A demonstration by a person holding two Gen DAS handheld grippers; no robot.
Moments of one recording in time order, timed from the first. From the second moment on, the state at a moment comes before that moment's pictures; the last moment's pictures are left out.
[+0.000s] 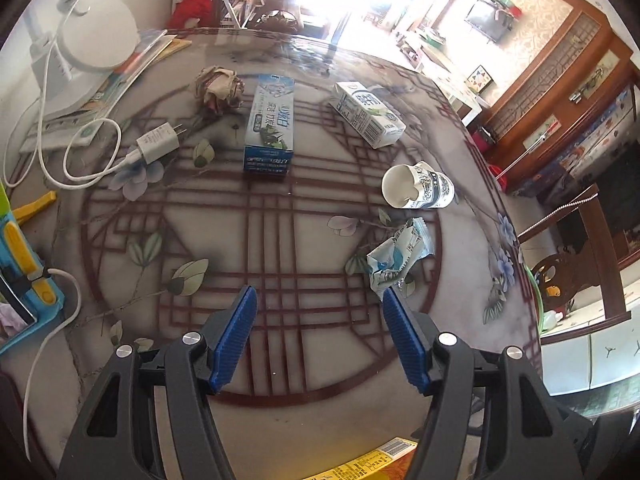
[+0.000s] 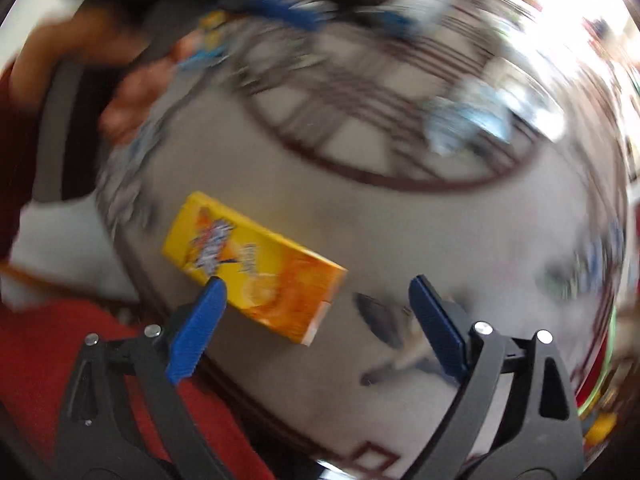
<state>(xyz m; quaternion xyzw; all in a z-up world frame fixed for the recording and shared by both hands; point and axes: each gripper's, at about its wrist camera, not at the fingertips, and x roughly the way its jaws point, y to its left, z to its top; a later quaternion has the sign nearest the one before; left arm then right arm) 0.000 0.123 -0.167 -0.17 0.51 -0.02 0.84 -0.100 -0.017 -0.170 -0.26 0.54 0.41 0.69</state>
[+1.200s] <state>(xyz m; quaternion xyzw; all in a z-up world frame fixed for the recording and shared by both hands) 0.087 0.023 -0.227 -0.10 0.57 -0.14 0.80 -0.064 -0.077 -0.162 -0.13 0.59 0.33 0.73</state>
